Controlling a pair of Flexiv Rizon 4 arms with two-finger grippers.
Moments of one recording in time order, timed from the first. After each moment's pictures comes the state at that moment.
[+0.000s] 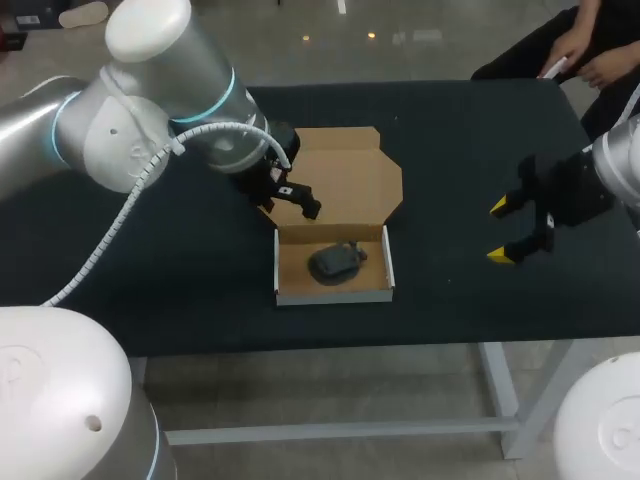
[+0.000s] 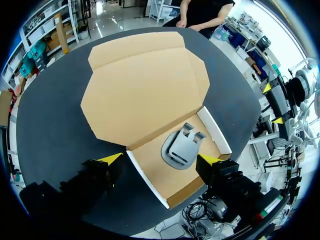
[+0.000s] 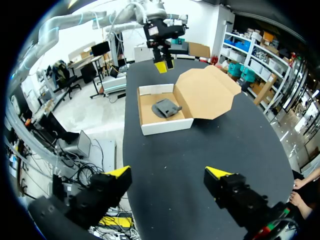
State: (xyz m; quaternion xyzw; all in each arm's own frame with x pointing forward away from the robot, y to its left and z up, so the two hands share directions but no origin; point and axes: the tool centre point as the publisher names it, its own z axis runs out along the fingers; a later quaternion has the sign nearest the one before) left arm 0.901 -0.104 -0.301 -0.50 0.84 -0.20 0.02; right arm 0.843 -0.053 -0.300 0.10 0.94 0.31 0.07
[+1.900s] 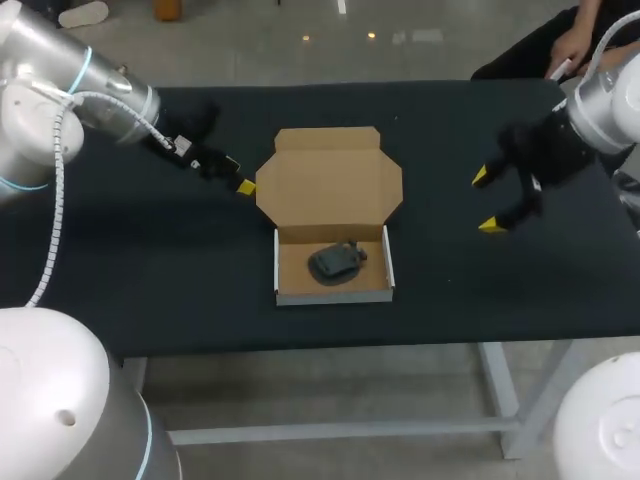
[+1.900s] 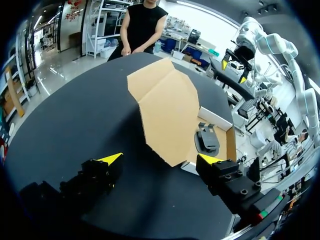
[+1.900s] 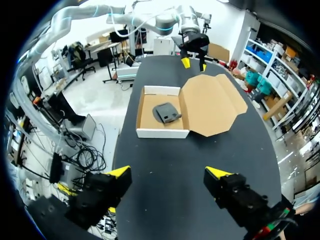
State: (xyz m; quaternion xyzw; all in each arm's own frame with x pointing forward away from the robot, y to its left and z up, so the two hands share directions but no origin) left arm 0.999 -0.017 -0.313 -0.24 0.89 -0.38 -0.03; right arm 0.884 -0.034 -0.271 0.00 0.96 0.27 0.05
